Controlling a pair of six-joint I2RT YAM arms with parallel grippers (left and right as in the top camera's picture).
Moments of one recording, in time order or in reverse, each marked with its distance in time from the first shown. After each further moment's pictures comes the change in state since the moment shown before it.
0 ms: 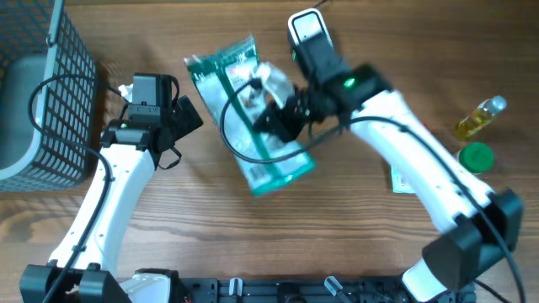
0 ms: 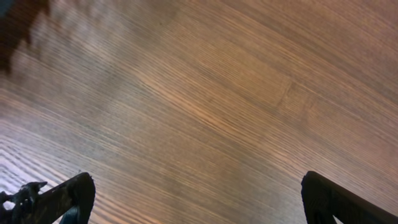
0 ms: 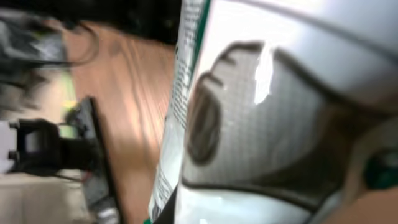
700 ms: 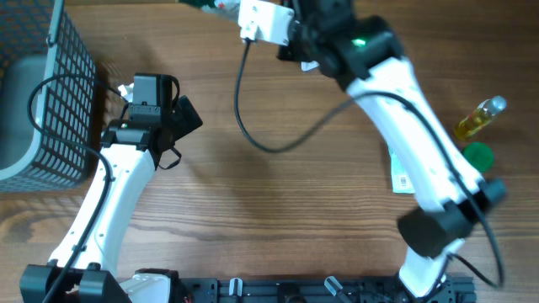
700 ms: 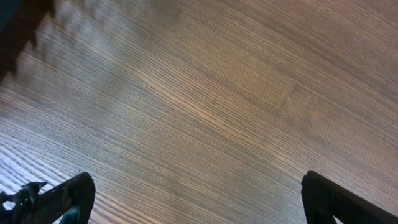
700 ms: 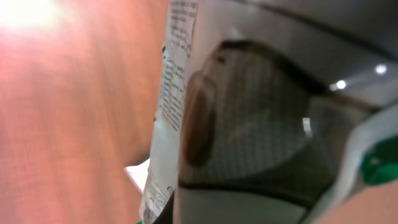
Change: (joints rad) left arm 0.000 0.001 0.000 -0.001 -0.011 0.000; right arm -0.002 0.201 0.411 0.185 0.730 -0.764
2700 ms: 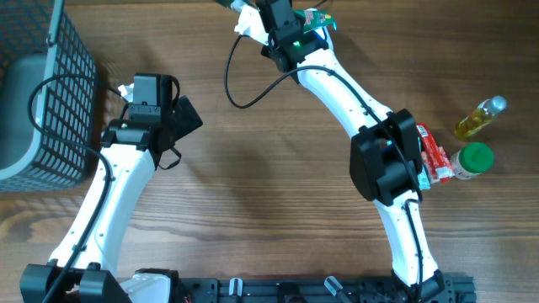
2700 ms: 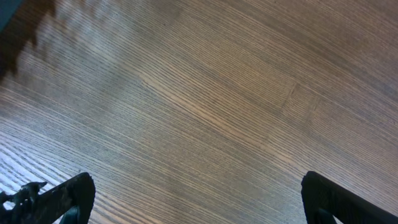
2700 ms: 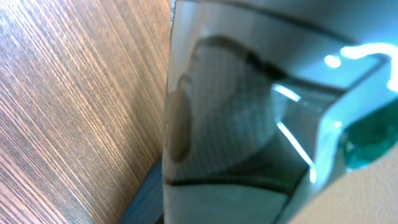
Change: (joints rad) left arm 0.000 0.001 0.000 -0.002 0.000 0.000; right arm -0.038 0.431 -0.002 0.366 0.213 0.218
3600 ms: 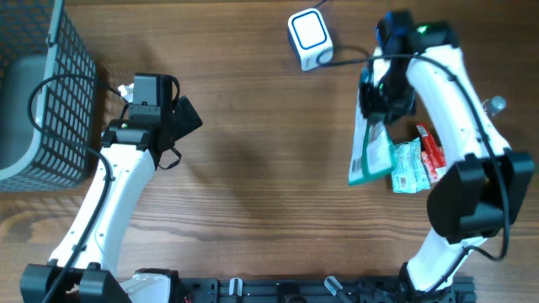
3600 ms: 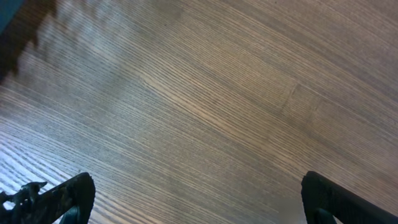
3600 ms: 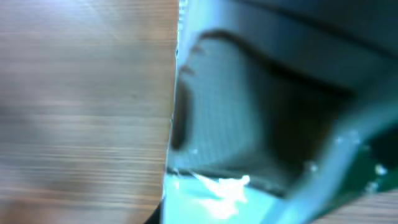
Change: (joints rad) left arm 0.000 0.000 0.000 -0.001 -0.003 0.000; right arm -0.349 -0.443 -0.436 -0.936 -0.401 1.029
